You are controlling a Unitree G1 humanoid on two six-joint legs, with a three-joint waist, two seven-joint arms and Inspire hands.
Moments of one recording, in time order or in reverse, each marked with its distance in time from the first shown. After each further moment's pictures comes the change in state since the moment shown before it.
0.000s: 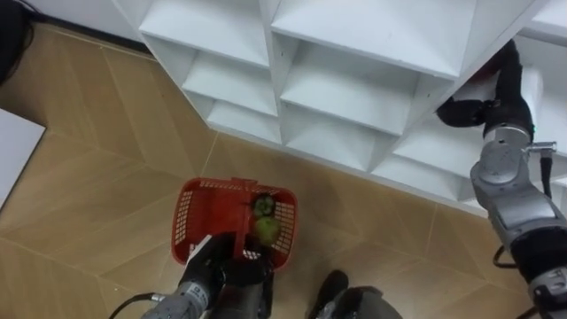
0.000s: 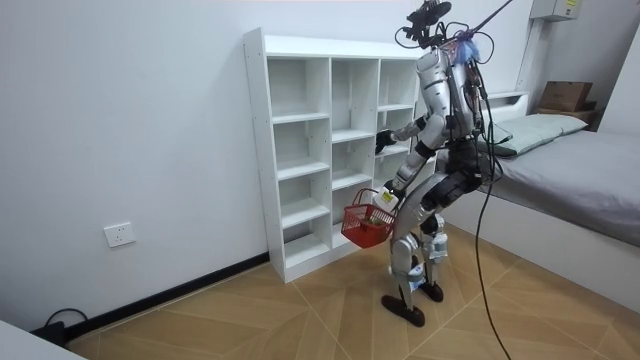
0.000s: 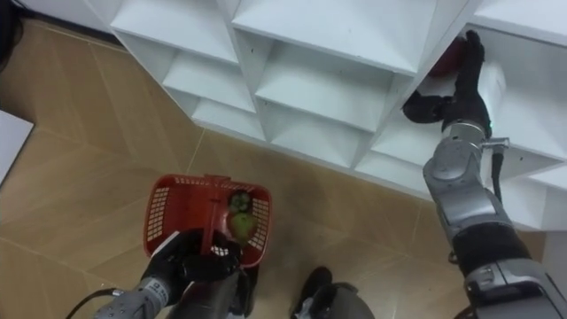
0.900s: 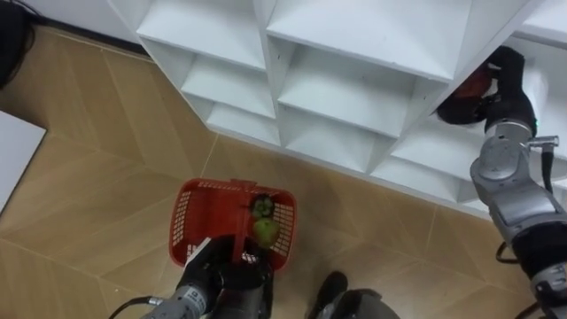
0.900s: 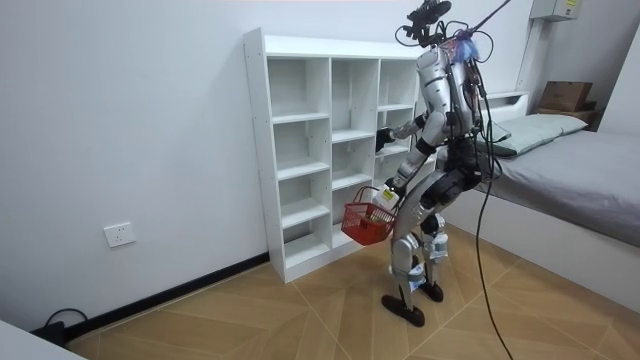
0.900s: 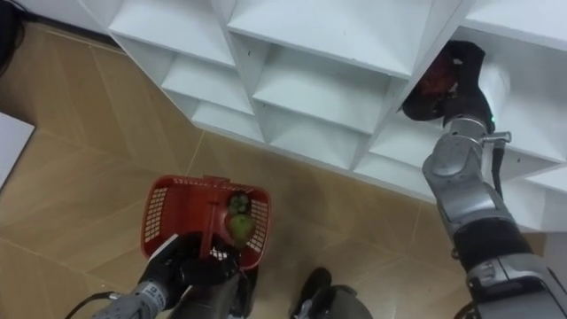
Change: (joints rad) left arm 0.022 0.013 -0.014 -0.010 0.001 -0.006 -0.011; right arm -0.014 -0.014 0.028 -0.005 -0.031 0.034 -0.029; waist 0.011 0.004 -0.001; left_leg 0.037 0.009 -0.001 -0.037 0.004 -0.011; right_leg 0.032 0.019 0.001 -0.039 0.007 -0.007
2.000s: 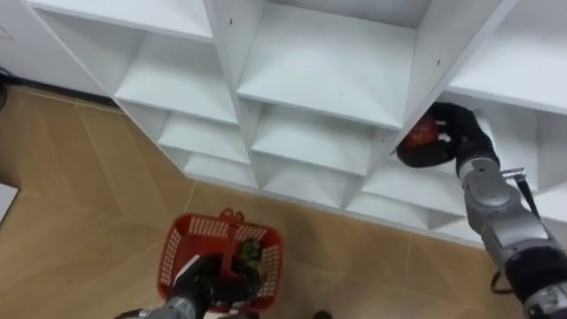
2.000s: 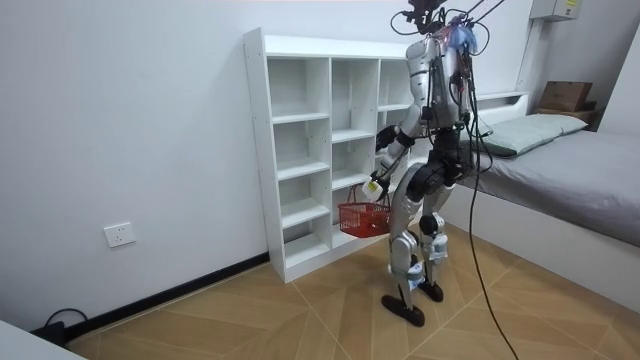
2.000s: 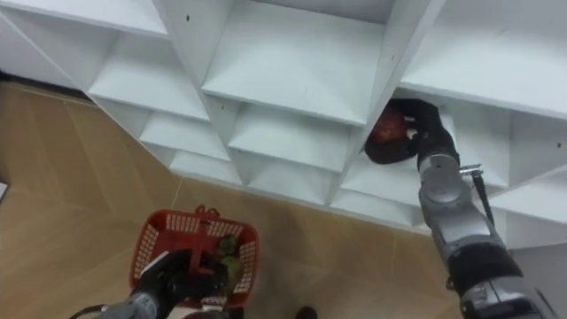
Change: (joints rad) left arm -0.081 -0.022 0.075 0.226 -0.001 -0.023 -0.031; right arm 0.149 0.047 0.003 0.004 0.180 -0.041 0.357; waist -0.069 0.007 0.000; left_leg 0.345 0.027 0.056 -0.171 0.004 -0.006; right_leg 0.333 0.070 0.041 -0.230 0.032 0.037
